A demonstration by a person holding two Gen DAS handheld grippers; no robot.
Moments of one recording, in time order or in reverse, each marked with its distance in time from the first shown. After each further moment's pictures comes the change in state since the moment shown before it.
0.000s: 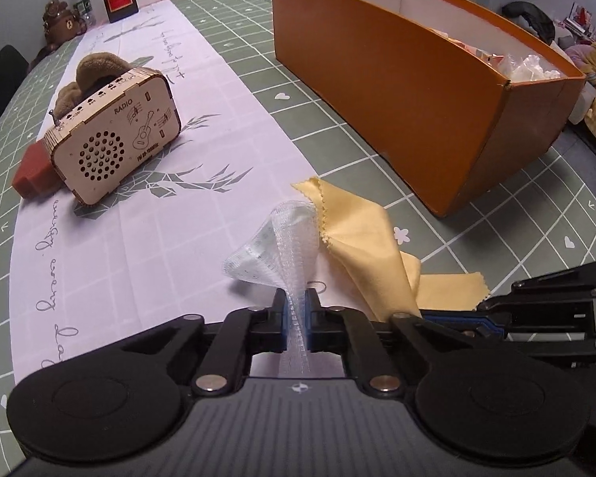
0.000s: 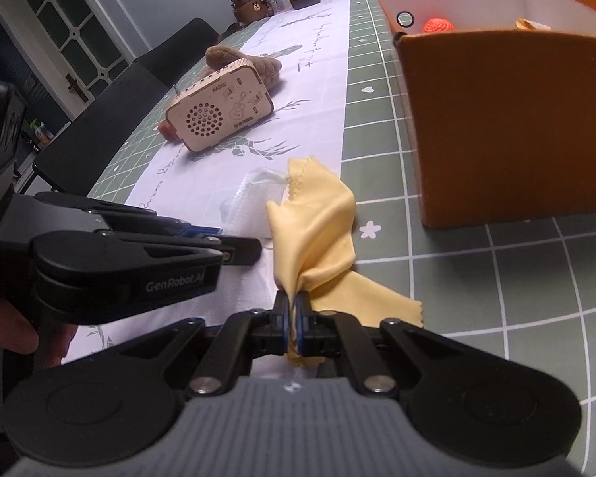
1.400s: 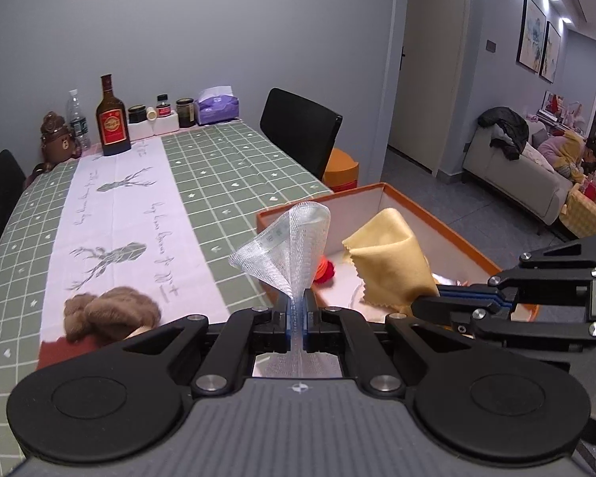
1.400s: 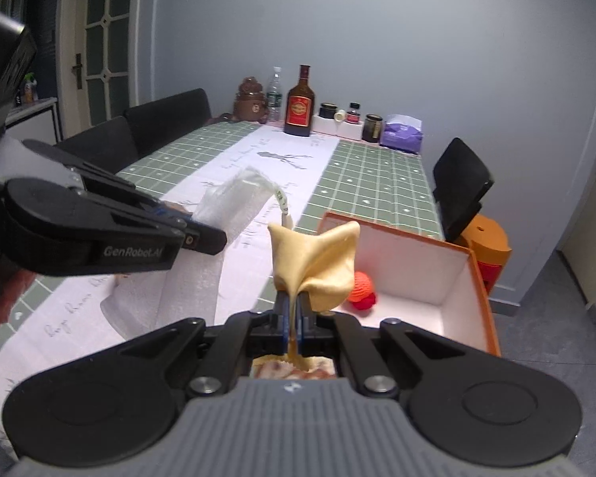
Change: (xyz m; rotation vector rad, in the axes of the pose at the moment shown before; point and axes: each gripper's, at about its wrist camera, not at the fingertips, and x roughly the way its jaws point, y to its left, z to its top) left arm -0.071 0.000 0.151 -0.016 -0.338 -0.065; right arm -0.101 0.008 0.153 -0.416 -0.251 -0.263
